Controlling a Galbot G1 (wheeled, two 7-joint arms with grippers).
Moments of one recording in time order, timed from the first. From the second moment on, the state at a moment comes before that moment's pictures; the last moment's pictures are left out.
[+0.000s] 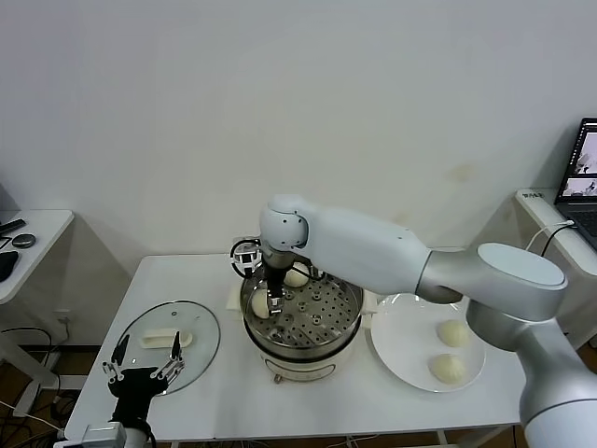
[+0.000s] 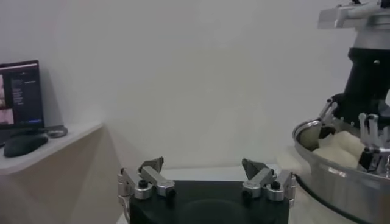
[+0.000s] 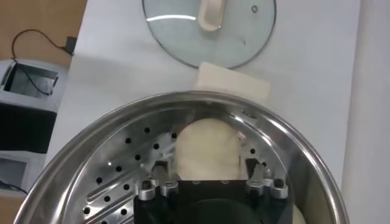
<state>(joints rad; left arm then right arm) 1.74 -1.59 -0.71 -2.31 0.03 0.21 0.02 0.30 1.37 -0.98 1.21 0.10 -0.72 -1.18</state>
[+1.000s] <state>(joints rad) 1.80 -1.57 -0.68 -2.33 0.02 0.25 0.02 -0.04 0.44 -0.49 1.71 -0.06 -0.42 -1.32</state>
